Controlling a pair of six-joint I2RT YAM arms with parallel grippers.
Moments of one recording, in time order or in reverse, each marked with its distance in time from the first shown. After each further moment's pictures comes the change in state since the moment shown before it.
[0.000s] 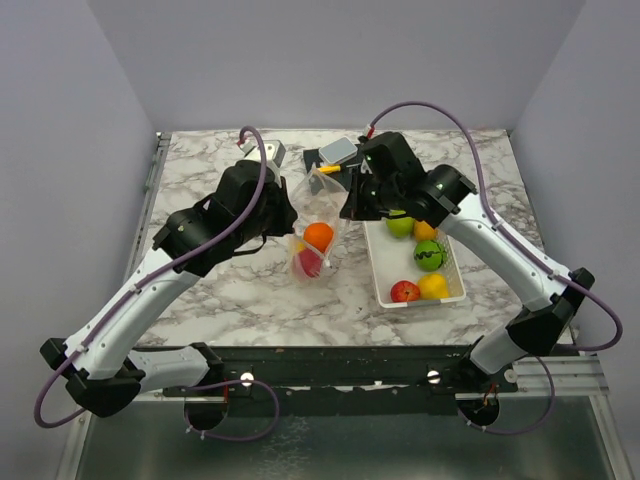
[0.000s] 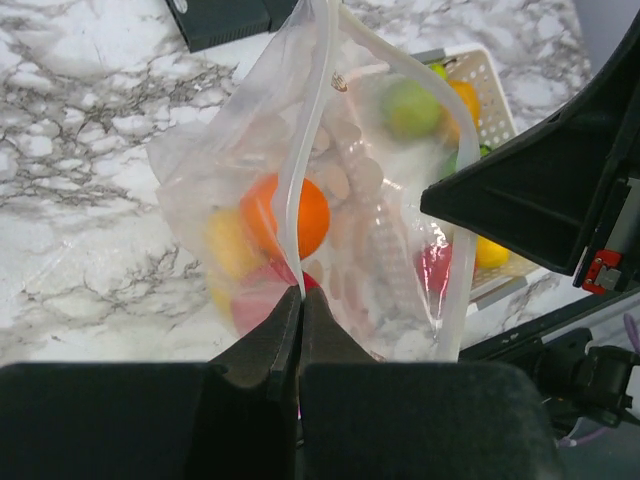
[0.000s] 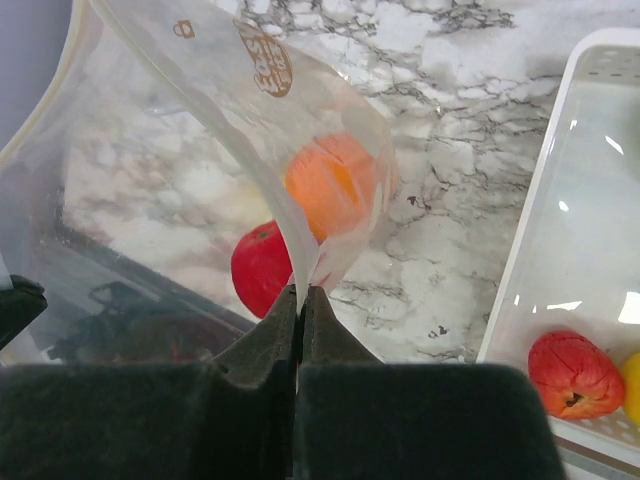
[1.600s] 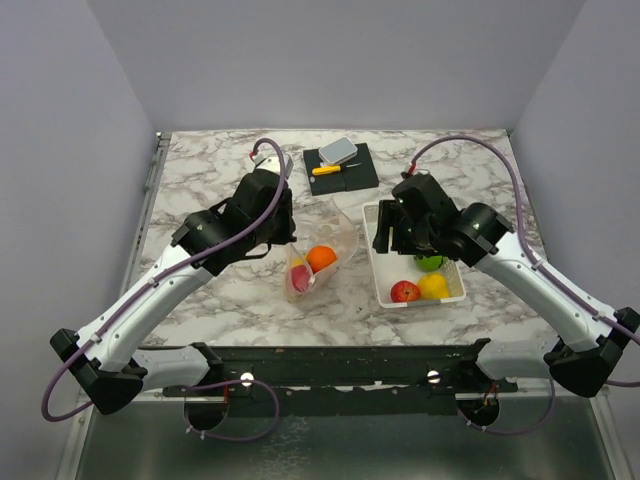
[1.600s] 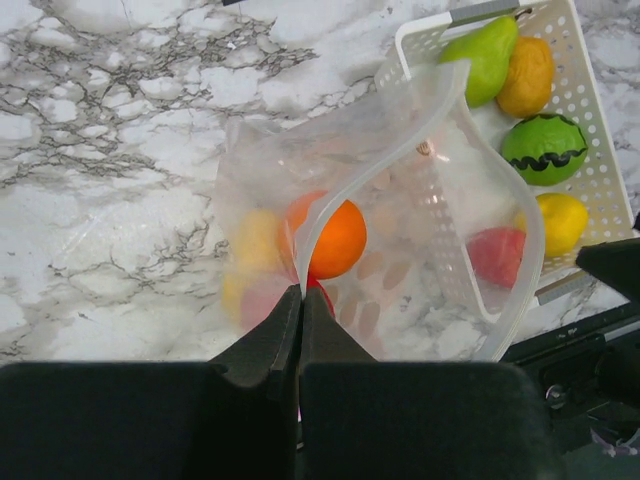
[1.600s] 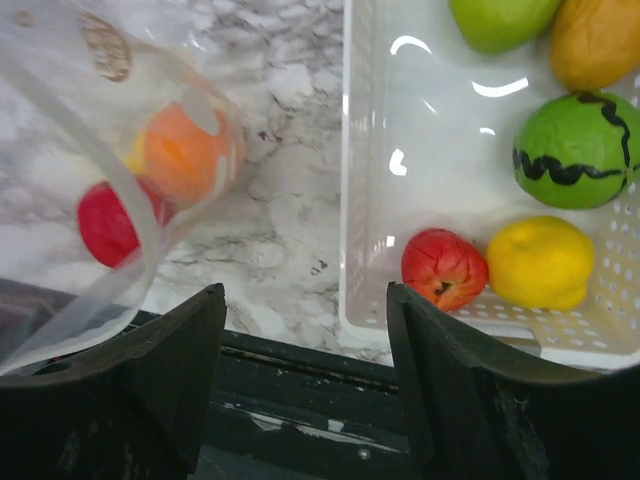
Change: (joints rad) left arm 0.000 0.029 -0.132 0.000 -0.022 0.026; right arm 0.000 -0.283 -0.330 -0.088 0.211 0.043
